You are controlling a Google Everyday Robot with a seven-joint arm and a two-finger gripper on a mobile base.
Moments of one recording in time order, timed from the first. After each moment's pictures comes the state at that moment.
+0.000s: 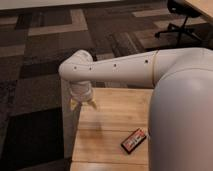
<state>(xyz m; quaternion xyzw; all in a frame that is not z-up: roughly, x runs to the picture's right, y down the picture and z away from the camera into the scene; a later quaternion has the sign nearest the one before) -0.108 0.100 0.703 -0.26 0.23 0.64 0.68</state>
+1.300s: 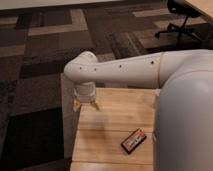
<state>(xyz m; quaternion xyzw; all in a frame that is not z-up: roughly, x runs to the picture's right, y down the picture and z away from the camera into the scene) -0.061 0.115 0.702 -0.27 0.26 0.67 0.64</state>
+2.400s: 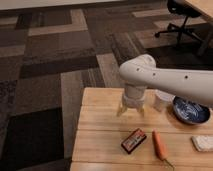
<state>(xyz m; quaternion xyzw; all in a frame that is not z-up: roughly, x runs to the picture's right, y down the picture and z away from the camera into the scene) 0.123 0.141 0.667 -0.26 0.31 0.67 0.62</state>
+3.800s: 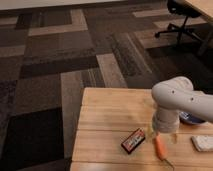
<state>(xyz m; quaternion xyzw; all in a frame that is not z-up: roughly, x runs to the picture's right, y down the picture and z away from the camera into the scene) 0.239 0.245 0.626 -0.28 0.34 0.65 0.62</state>
